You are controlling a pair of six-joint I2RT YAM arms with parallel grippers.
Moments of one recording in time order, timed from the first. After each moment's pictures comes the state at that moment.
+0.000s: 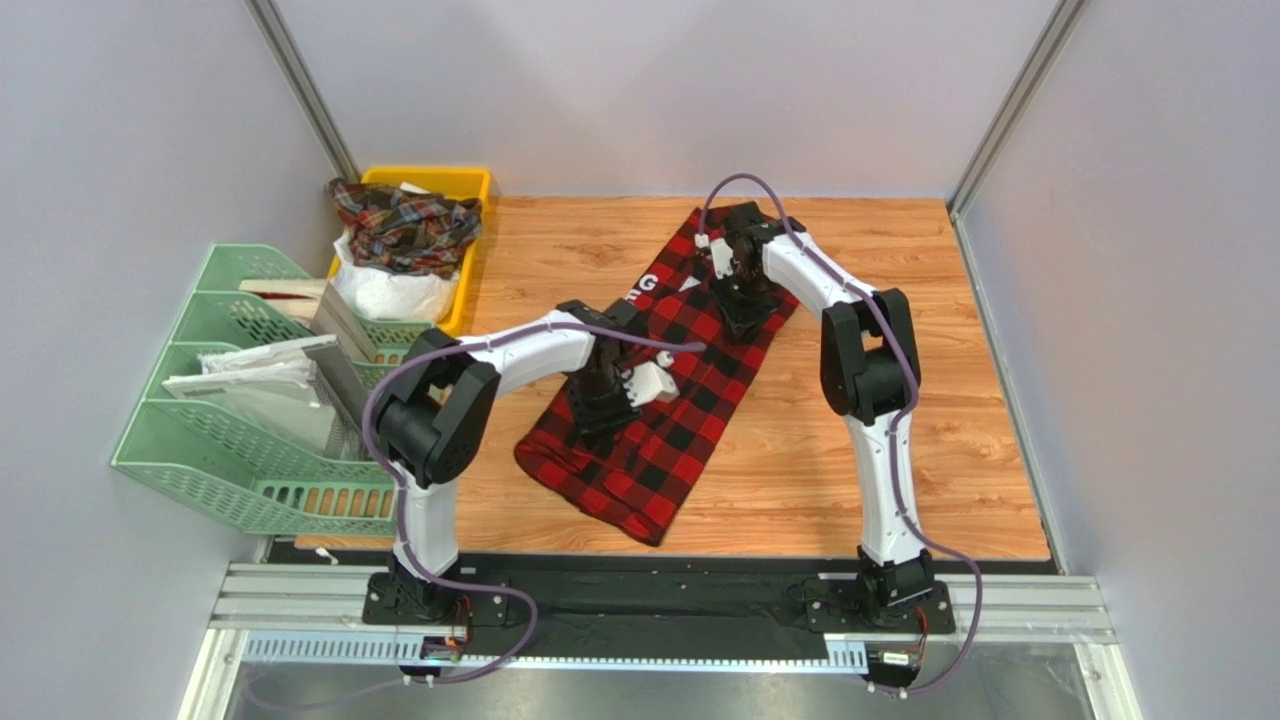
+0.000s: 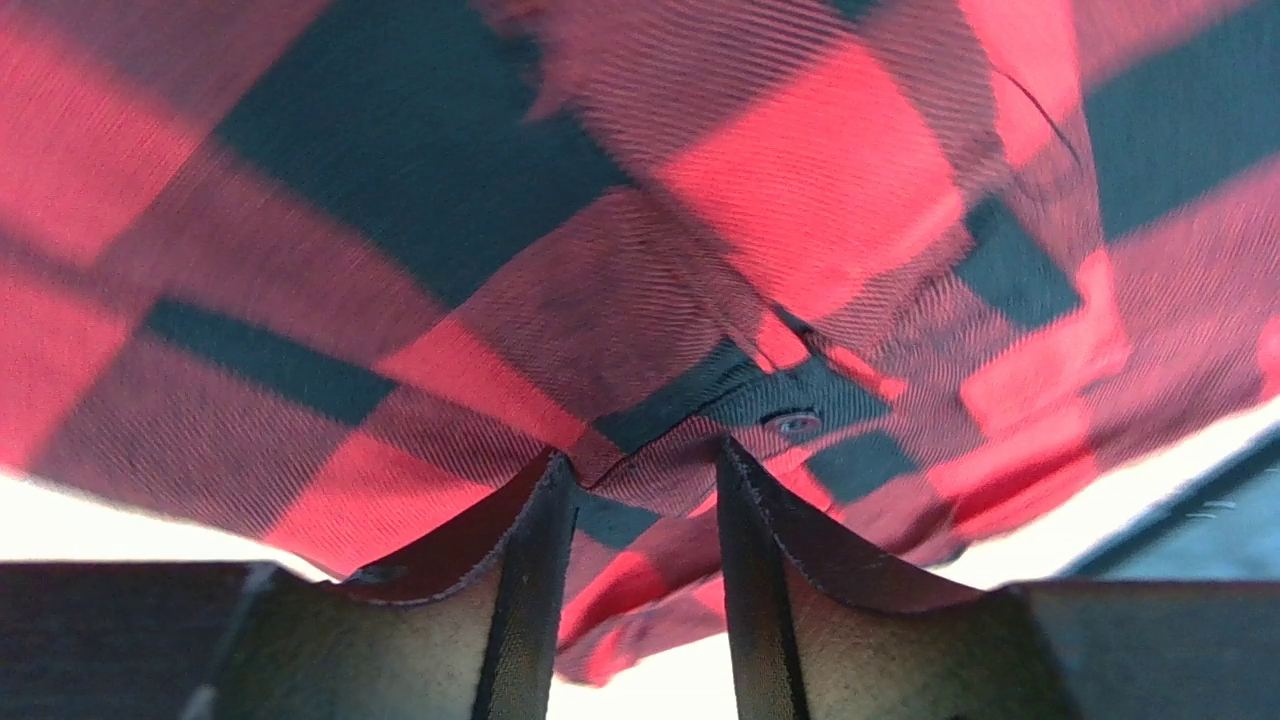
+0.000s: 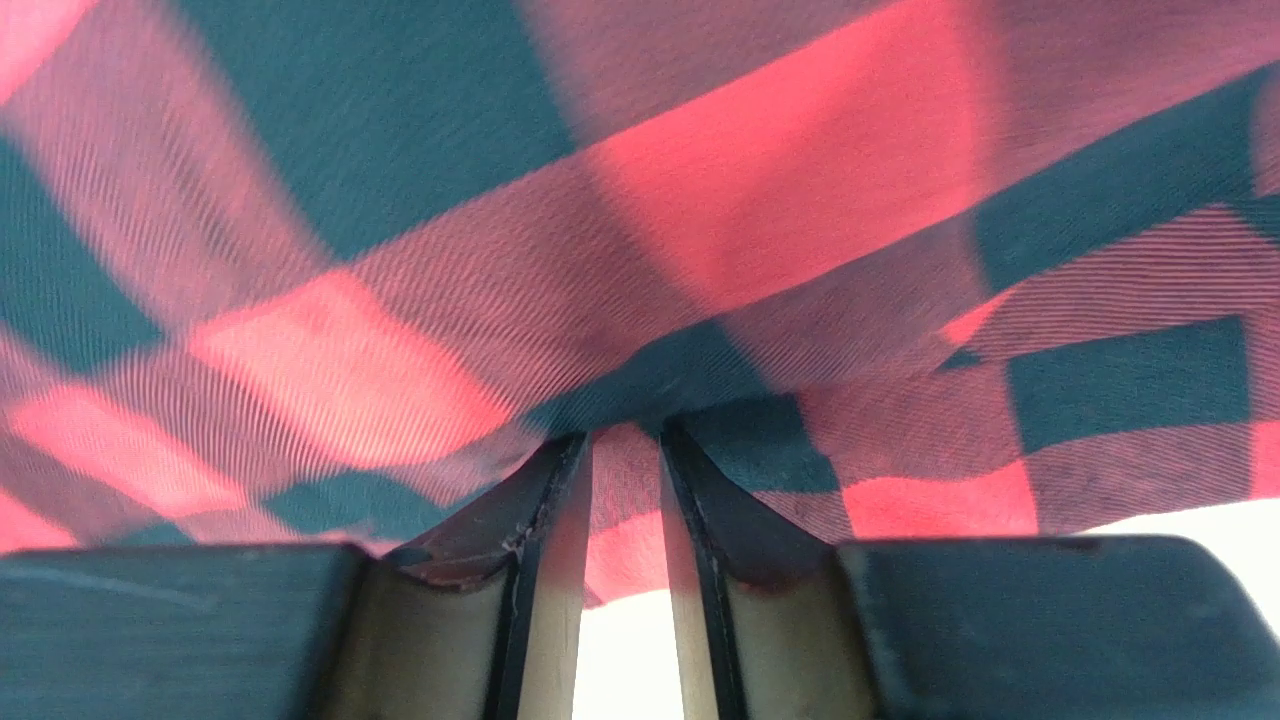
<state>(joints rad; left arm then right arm) -0.63 1.93 1.33 -0.93 0.16 0.59 0.33 2.30 1.91 -0.95 -0.10 -0.13</state>
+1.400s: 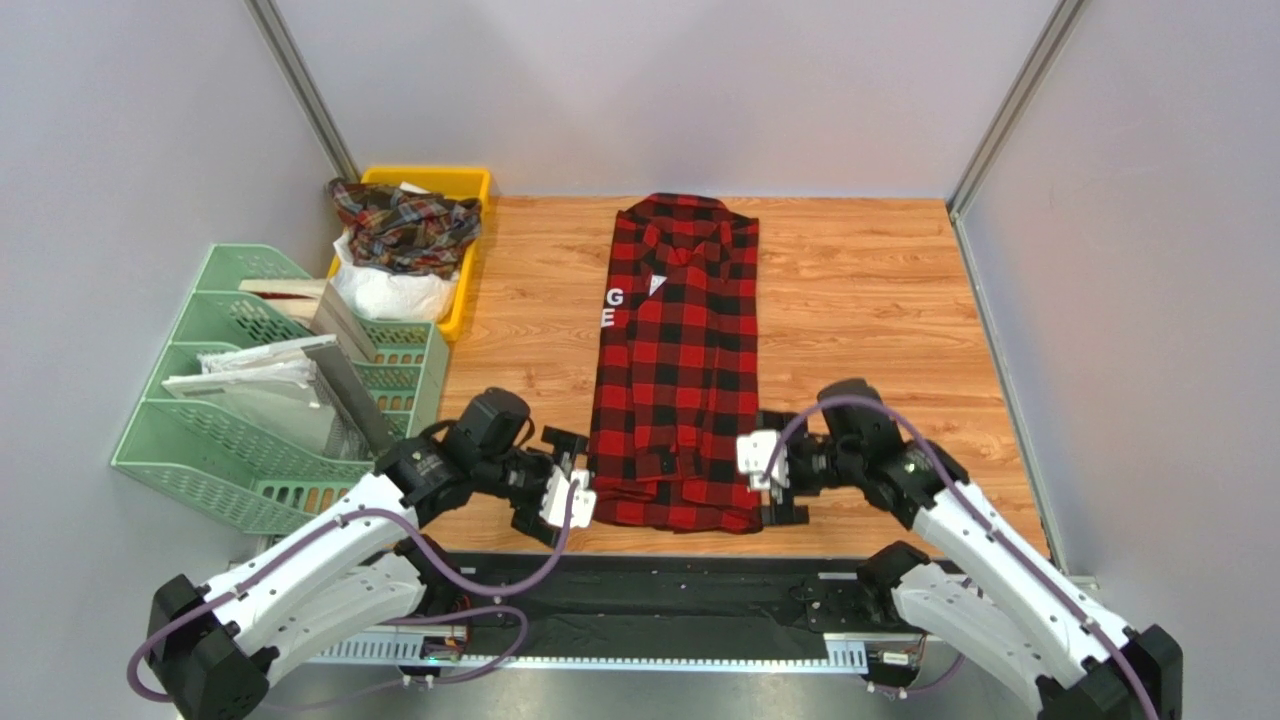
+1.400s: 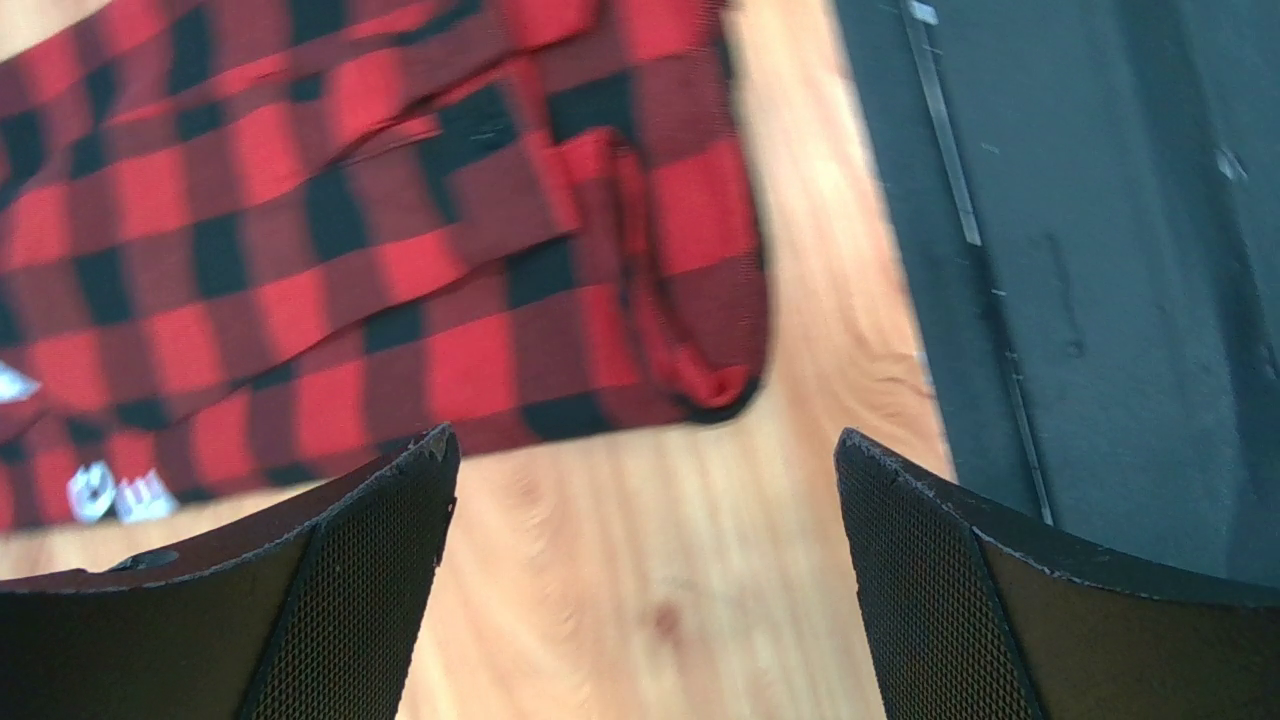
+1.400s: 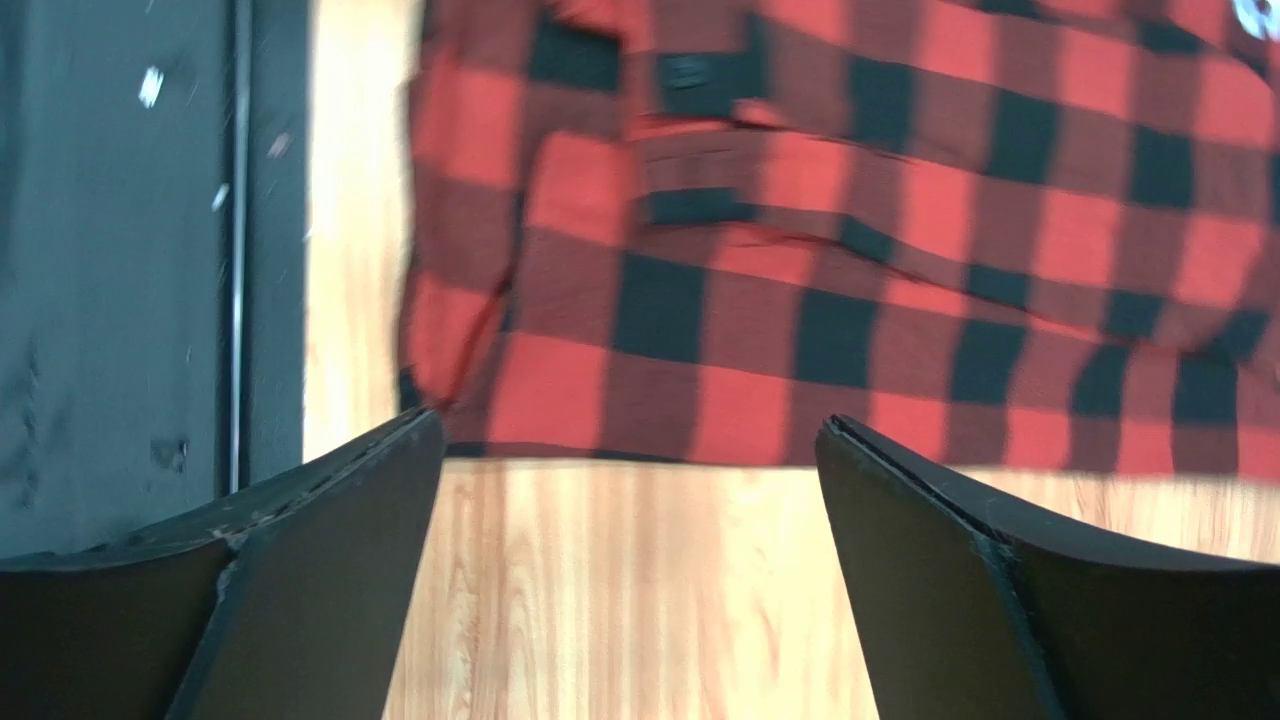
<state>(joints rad) -0.71 0.82 0.60 -0.65 0.56 1.07 0.52 0.81 0.62 -0.66 -0.59 -0.96</state>
